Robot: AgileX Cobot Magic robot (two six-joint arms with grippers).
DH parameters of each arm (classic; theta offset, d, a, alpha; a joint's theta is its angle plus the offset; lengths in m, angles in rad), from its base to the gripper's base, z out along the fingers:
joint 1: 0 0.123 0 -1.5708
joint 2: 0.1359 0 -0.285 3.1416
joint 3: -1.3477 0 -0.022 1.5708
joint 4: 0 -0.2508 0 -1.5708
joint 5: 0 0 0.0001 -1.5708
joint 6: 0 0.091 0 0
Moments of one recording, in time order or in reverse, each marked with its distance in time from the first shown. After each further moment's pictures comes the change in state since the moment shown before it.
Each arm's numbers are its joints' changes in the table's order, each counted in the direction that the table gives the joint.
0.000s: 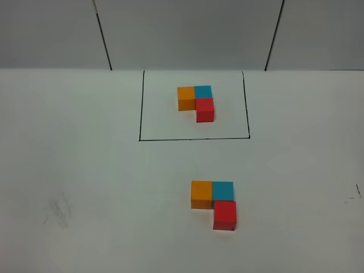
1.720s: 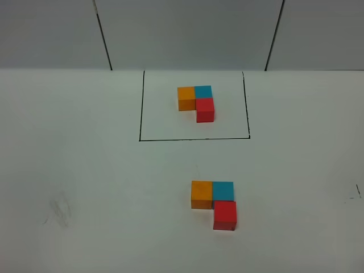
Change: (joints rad) left arm 0.000 0.000 0.000 0.000 0.001 -0.001; right arm 0.289 -1.298 -0.973 -0.141 0.133 0.358
